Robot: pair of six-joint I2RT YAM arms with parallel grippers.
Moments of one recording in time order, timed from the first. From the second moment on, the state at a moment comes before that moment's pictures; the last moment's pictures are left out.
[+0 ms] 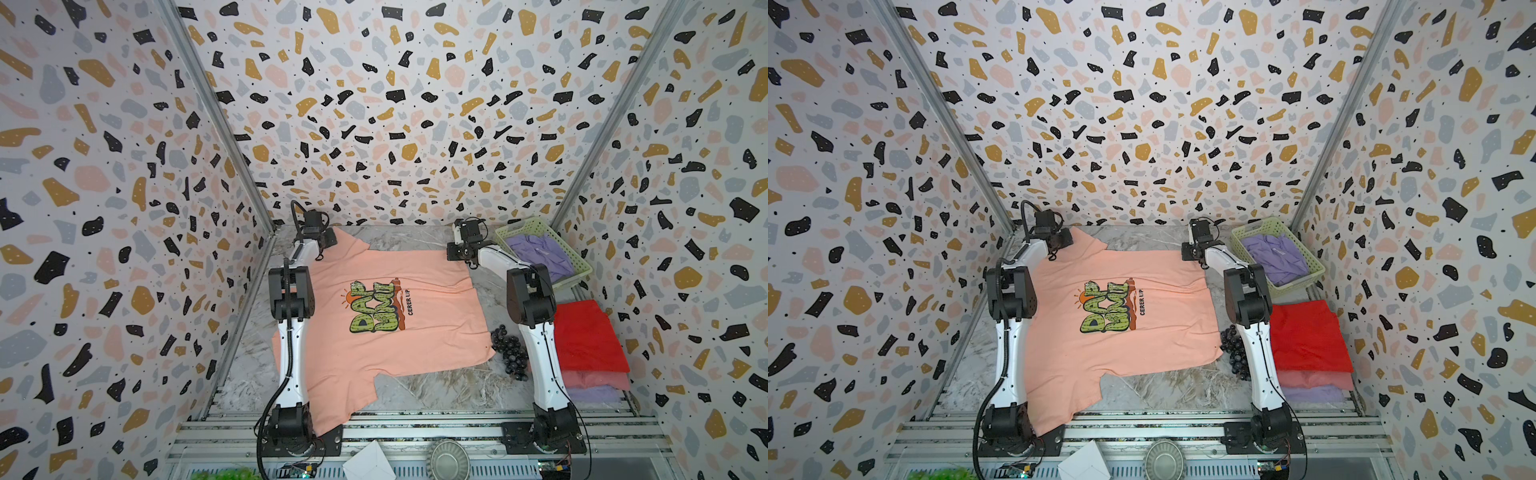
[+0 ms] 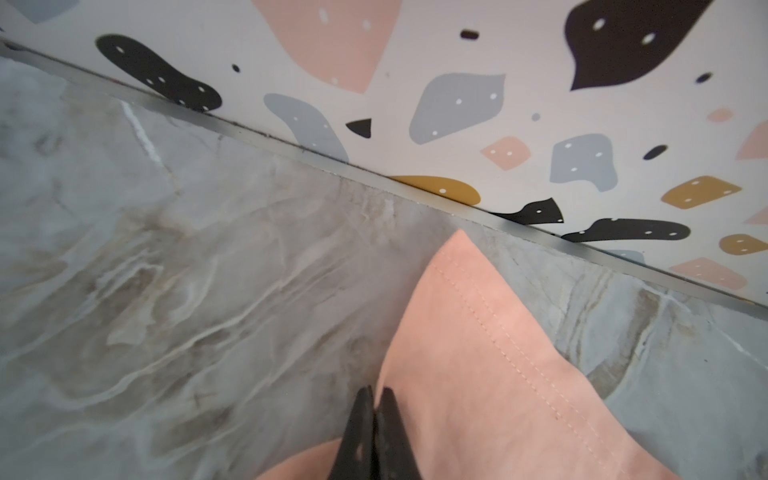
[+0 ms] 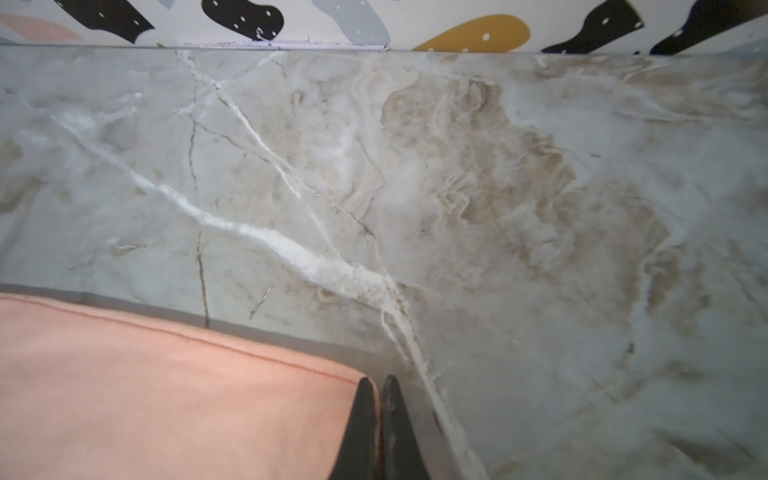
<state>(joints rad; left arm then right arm) 0.04 2.68 2.28 -0.33 0.07 -0.26 0.28 2.48 1.98 -0.29 -0.05 0.13</state>
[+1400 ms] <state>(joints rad) 0.09 1.67 1.22 -0.15 -0.09 -0.21 0.26 1.96 1.40 -0.14 -0.17 -0.08</state>
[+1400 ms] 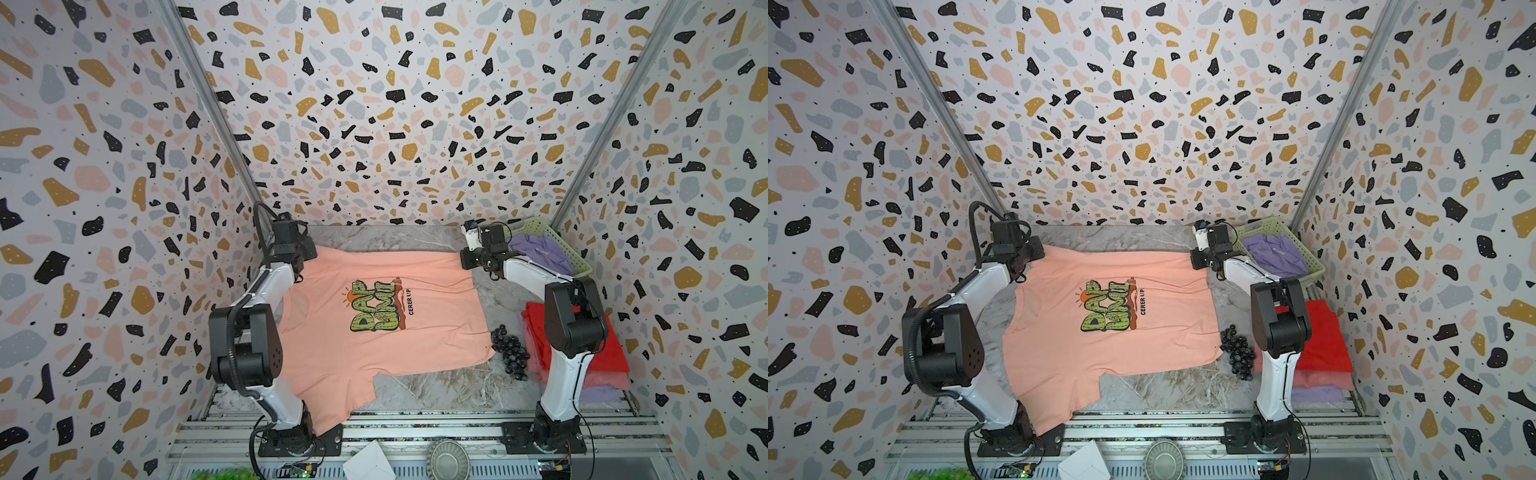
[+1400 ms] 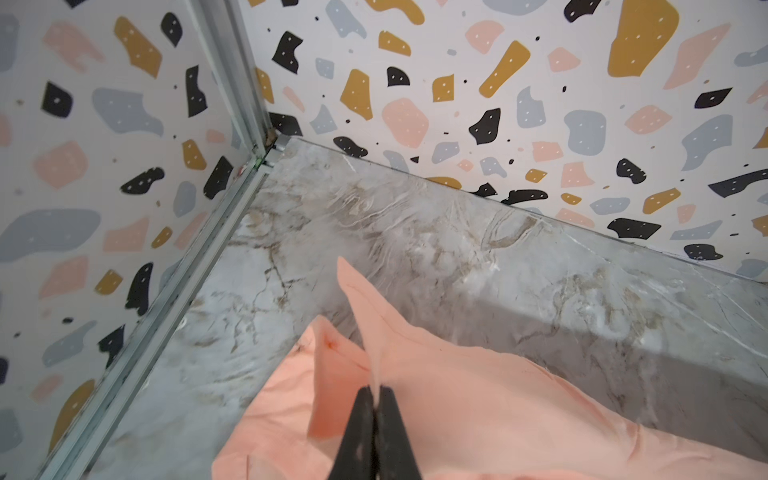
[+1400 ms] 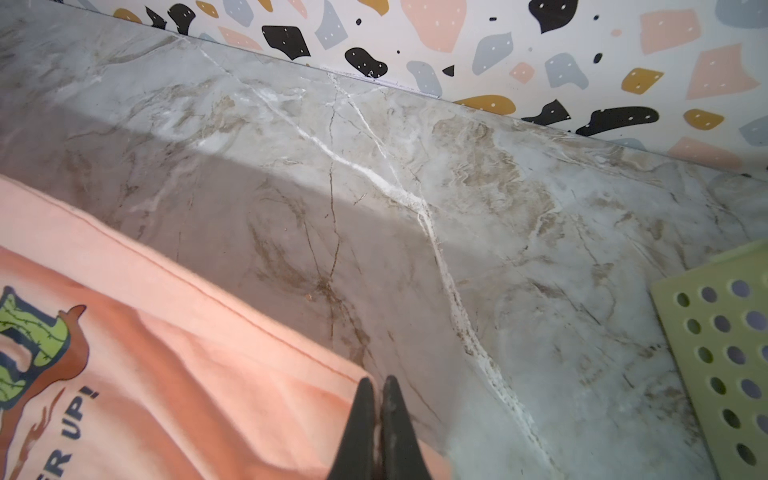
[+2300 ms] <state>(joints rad) 0.03 1.16 0.80 -0.29 -0.18 -0.43 0.25 1.61 1.19 -0.03 -0.25 0.03</state>
